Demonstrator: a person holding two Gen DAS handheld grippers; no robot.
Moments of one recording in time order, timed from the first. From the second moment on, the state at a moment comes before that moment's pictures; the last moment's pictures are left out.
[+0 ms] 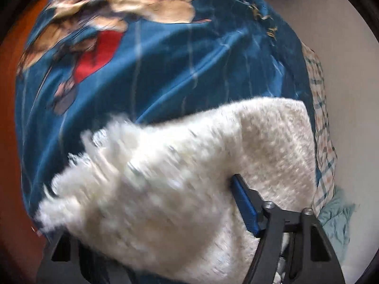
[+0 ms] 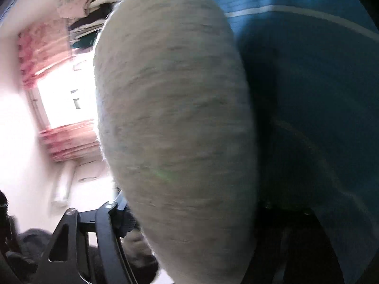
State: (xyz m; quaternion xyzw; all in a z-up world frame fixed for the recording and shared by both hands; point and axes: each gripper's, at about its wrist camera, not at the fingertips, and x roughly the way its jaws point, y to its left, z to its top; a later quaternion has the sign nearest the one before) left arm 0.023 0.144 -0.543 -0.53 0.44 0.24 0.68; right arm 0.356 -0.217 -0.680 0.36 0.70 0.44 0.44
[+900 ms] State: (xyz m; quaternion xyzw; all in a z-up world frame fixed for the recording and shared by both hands) left arm 0.375 0.171 -0.406 -0.40 0.42 0.00 0.82; right arm 0.556 -0.278 -0.496 0.54 0.47 0.39 0.57
